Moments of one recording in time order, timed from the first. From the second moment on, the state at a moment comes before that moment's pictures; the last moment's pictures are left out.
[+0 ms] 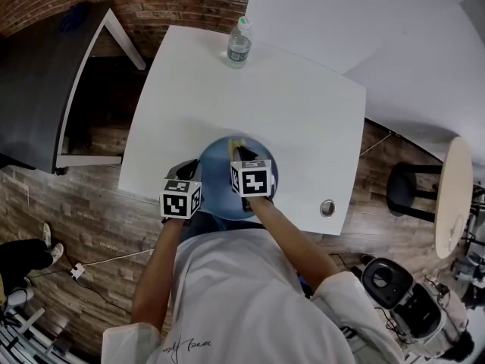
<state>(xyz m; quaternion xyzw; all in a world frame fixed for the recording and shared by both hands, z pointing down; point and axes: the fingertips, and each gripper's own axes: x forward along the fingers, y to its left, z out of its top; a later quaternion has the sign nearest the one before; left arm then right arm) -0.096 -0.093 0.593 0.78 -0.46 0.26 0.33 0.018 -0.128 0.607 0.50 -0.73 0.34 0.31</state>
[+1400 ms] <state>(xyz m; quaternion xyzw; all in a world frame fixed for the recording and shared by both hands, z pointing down) -0.097 -0.091 0.592 0.78 -0.46 0.26 0.33 -0.040 -0.102 0.606 0.41 -0.79 0.30 0.34</state>
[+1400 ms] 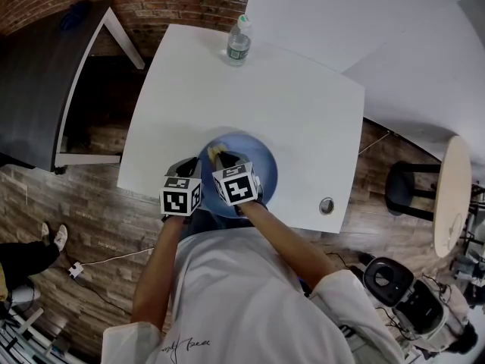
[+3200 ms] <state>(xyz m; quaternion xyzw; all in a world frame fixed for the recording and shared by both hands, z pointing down) -0.097 -0.092 0.594 0.78 -0.47 0.26 0.34 -0.073 -0.039 0.608 0.25 -0.83 0.33 0.37</state>
